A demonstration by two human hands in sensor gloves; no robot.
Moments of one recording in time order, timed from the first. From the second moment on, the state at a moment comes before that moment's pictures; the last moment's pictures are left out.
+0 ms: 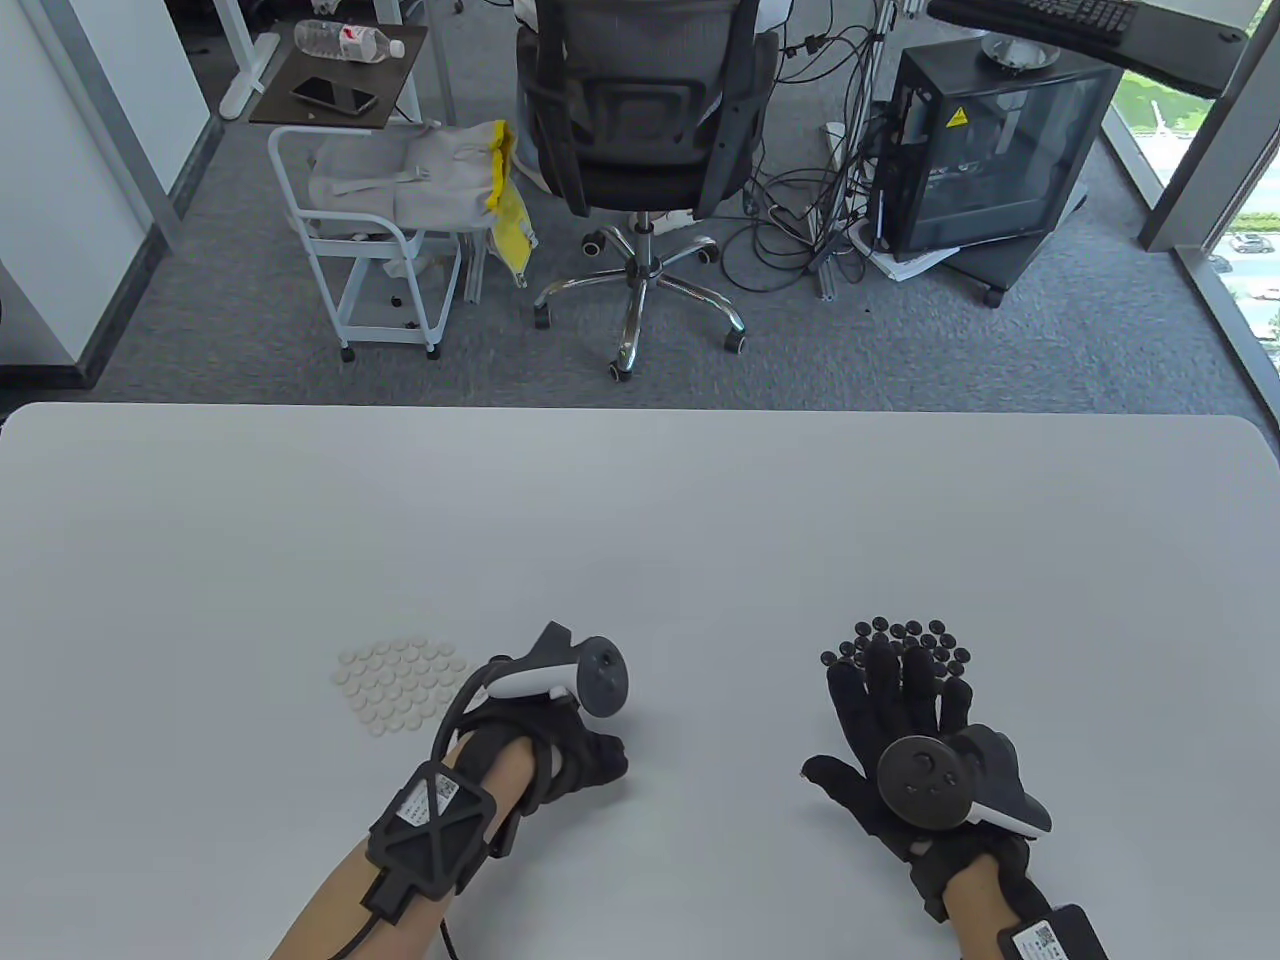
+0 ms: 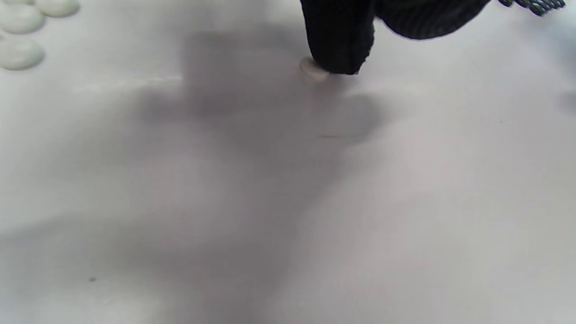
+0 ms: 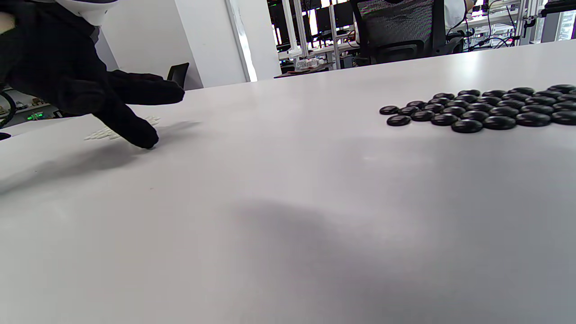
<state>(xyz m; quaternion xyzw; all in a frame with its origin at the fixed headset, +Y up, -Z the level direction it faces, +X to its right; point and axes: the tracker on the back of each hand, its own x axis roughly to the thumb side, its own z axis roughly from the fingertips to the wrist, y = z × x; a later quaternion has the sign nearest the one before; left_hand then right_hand) -0.132 -0.765 -0.346 -0.43 -0.19 0.01 0.88 0.215 -0.738 -0.258 0.25 0.06 0.96 0.12</state>
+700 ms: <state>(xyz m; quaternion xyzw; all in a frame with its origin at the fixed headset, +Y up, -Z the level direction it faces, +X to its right) -0.234 -0.761 -0.364 -0.41 -0.05 0.08 0.91 0.213 -0.740 -0.260 0.25 0.08 0.96 0.12</state>
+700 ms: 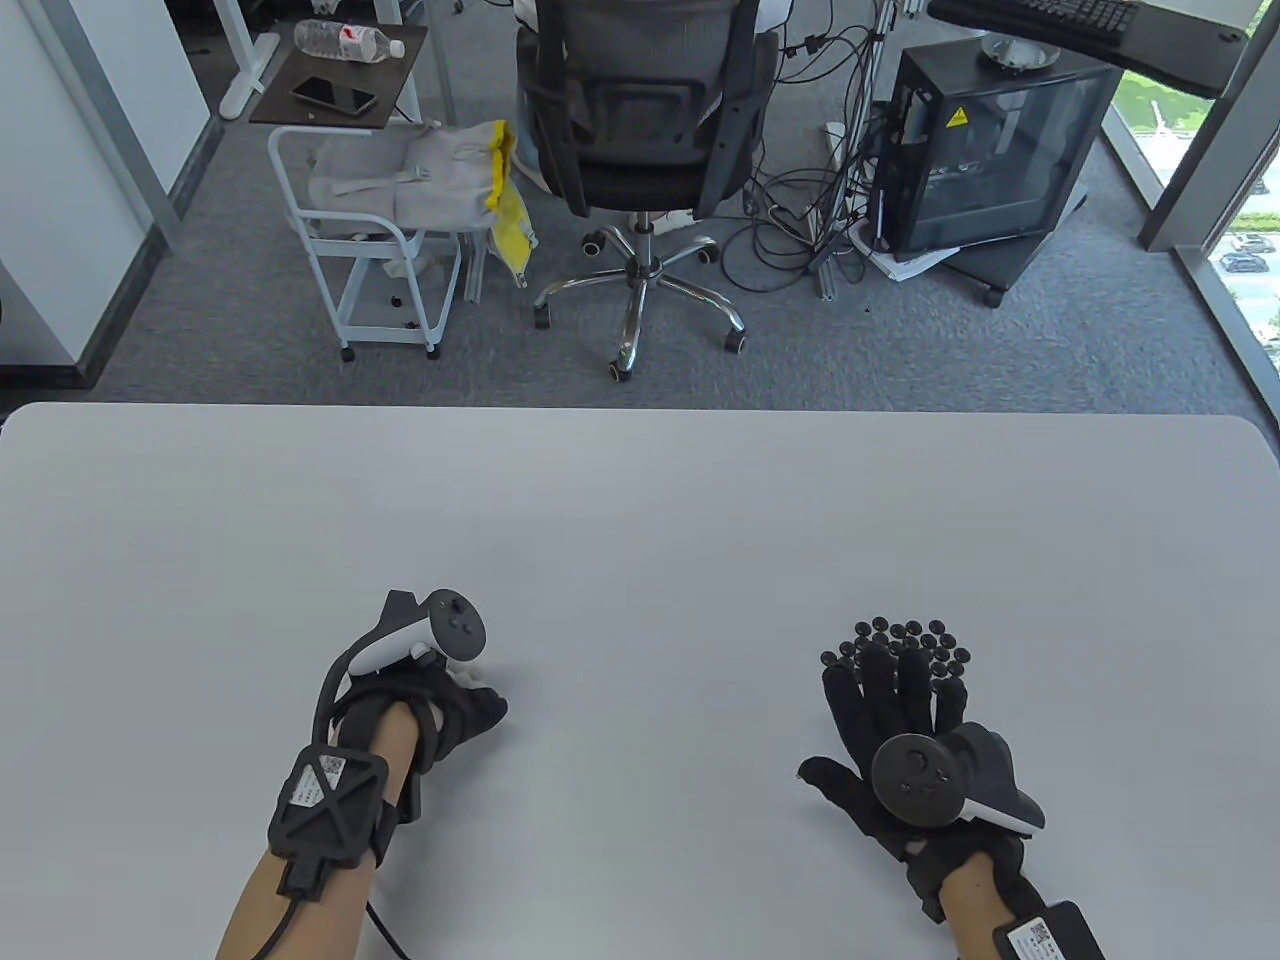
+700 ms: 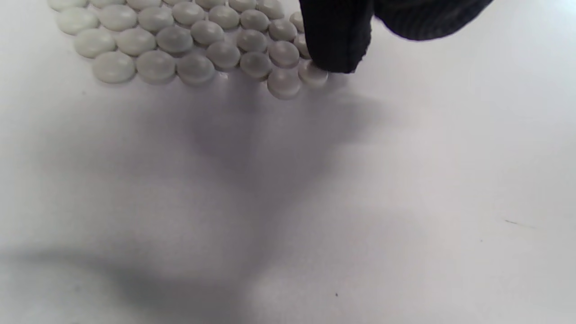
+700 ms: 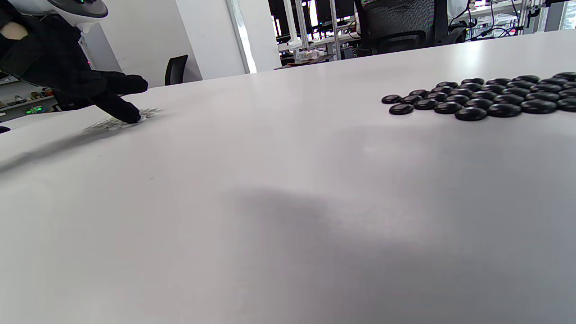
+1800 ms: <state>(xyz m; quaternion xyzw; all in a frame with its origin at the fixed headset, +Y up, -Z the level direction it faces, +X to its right) -0.191 -0.708 -0.253 0.02 -0.20 0.01 0.98 0.203 -0.744 -0.260 0.26 0.06 0.96 0.10</state>
